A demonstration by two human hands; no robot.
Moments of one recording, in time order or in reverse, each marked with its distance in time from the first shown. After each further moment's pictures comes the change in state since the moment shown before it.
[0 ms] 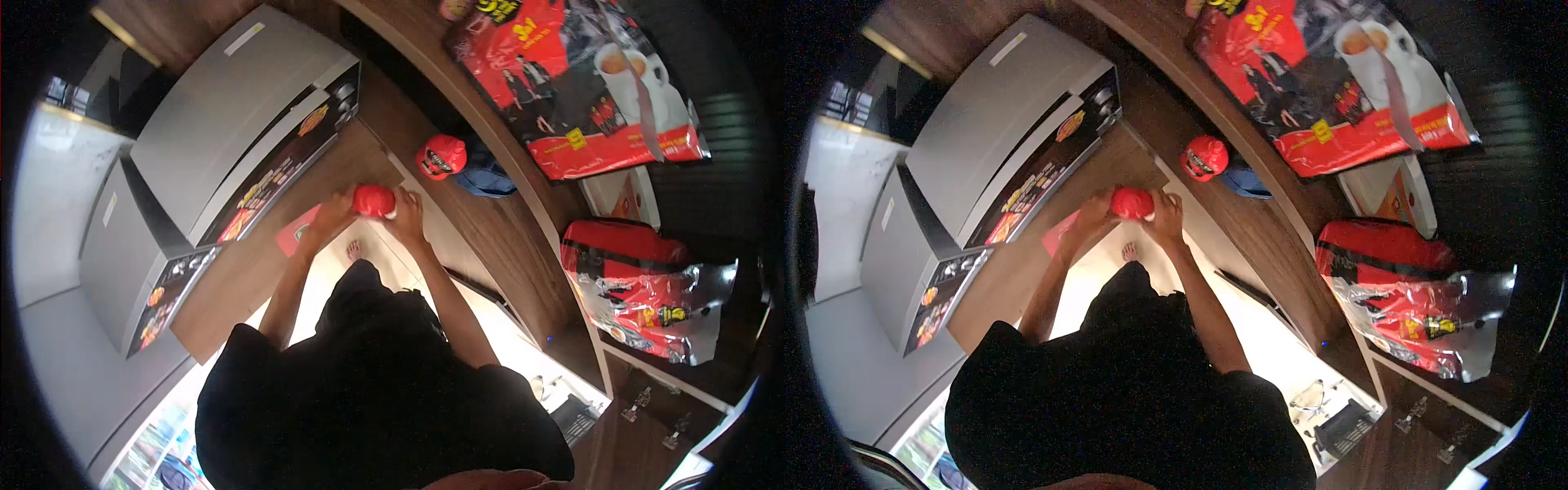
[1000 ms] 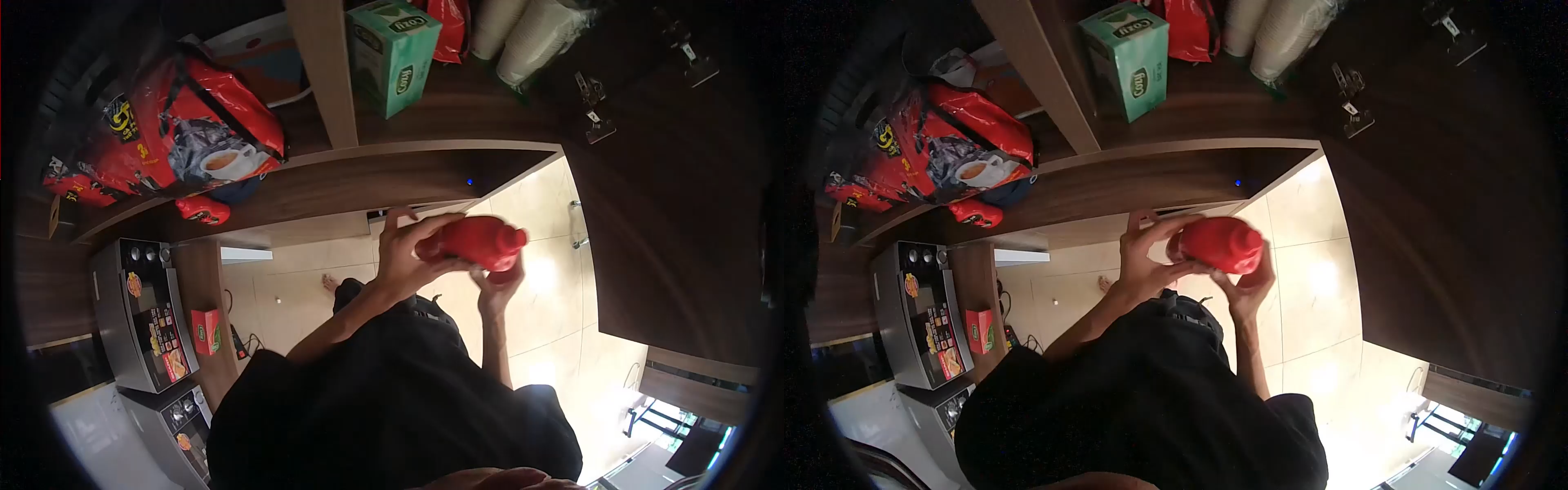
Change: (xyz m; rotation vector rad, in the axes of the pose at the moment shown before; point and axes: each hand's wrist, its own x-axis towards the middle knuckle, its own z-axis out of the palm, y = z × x) left_hand -0.227 0.549 0.251 -0.408 -0.258 0.999; right_hand -0.544 0.037 -0.354 0.675 1.350 0.550
